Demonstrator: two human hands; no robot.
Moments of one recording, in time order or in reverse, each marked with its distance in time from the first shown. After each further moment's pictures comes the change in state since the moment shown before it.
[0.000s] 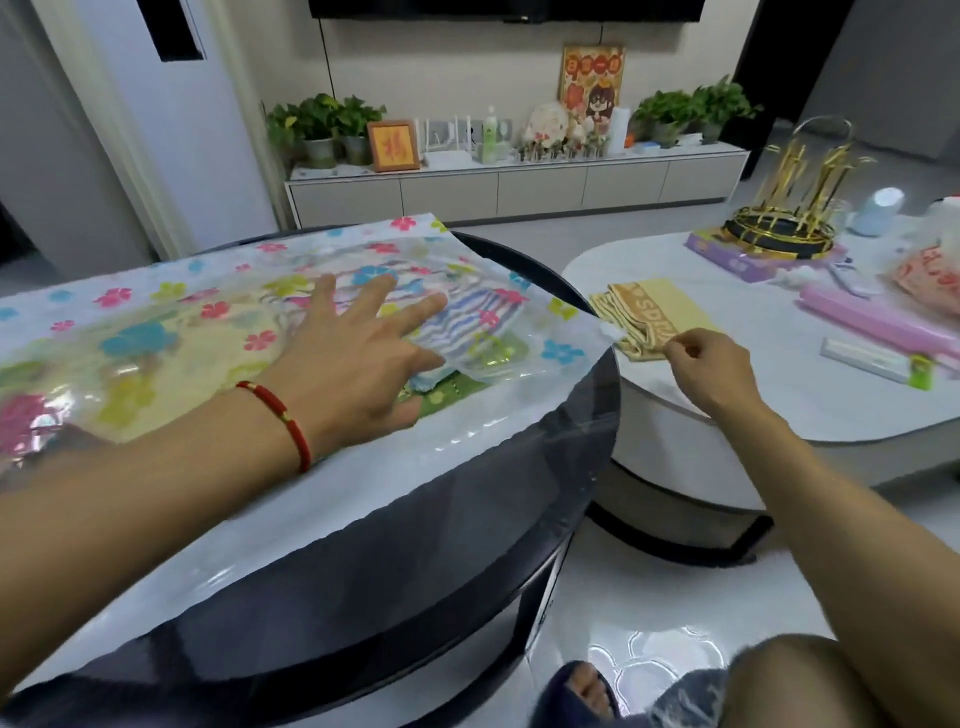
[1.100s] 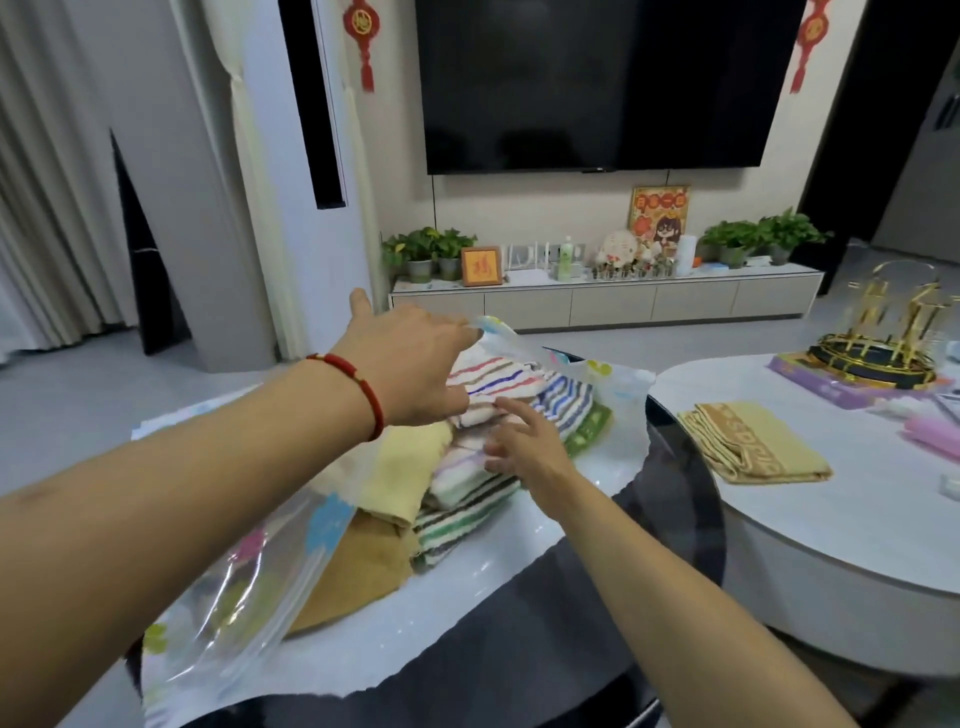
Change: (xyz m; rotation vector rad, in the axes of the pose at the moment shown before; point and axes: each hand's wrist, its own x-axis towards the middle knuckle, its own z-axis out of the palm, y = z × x) left_hand -0.025 -0.096 -0.086 -0.033 0.009 -0.255; right_hand -0.115 -0.249 0.128 0.949 -0.670 0.022
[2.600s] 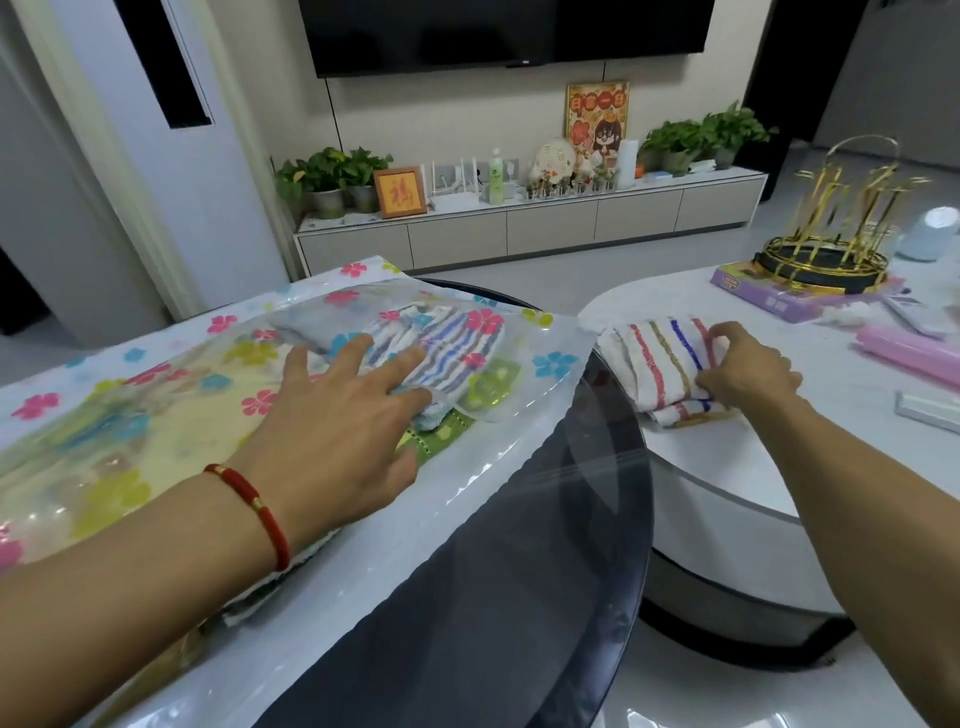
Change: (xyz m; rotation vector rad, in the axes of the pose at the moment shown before) left_hand 0.062 0.105 0.111 -0.004 -0.048 0.125; right_hand 0.090 0.007 -0.376 -1.169 0.711 0.295
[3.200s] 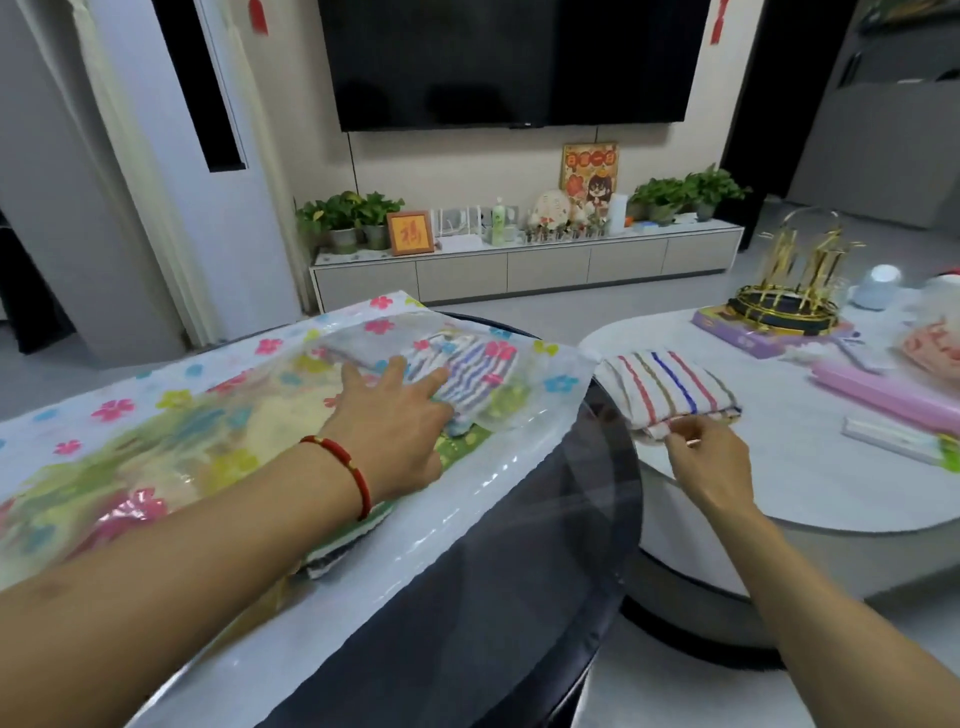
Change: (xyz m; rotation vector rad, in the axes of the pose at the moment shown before) left_hand -0.025 -0.007 -0.029 0.064 -0.057 0.024; right_hand -0.152 0.008 0.008 0.406 0.198 -0.168
